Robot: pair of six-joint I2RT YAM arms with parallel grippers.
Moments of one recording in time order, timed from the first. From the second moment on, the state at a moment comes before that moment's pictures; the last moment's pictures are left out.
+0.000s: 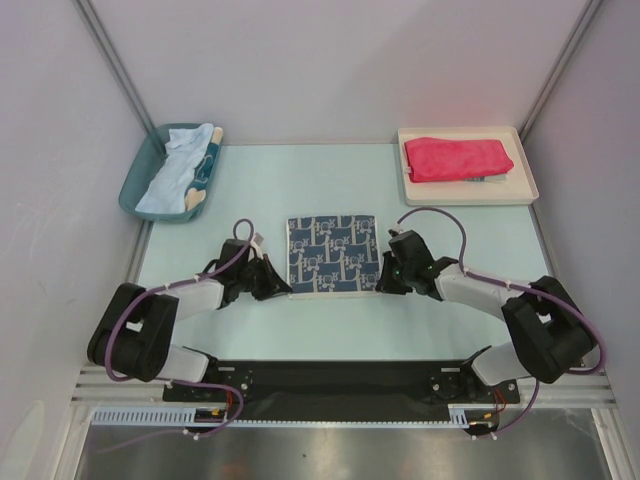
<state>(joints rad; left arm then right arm) -0.31 1.40 0.44 0.10 0.42 -0.72 0.59 1.42 0.67 -0.17 -0.05 0.62</state>
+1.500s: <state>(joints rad) -0.26 2.00 1.34 -0.35 0.18 -0.40 0.38 2.05 1.39 -0.23 -0.03 0.46</state>
